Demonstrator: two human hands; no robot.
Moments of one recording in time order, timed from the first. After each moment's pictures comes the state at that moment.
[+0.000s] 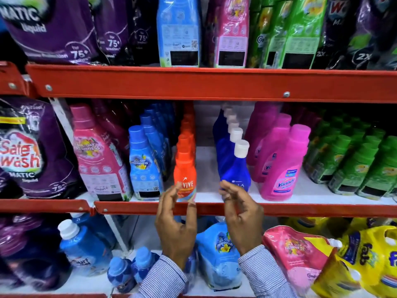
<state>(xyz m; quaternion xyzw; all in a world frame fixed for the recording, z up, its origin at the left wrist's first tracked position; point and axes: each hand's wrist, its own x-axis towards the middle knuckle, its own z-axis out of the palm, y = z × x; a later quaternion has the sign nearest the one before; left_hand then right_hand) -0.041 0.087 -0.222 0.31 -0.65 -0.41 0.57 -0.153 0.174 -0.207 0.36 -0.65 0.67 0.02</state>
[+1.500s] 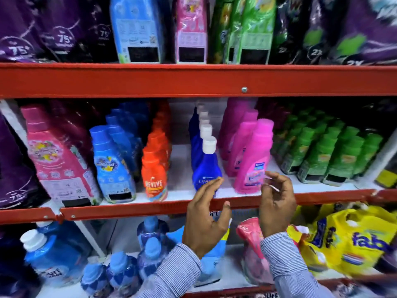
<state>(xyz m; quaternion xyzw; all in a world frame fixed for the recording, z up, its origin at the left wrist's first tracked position) -0.128 0.164 -0.209 0.13 -0.81 -0.39 0.42 -0.259 0.261 -0.206 0.17 -0.63 0.74 0.16</state>
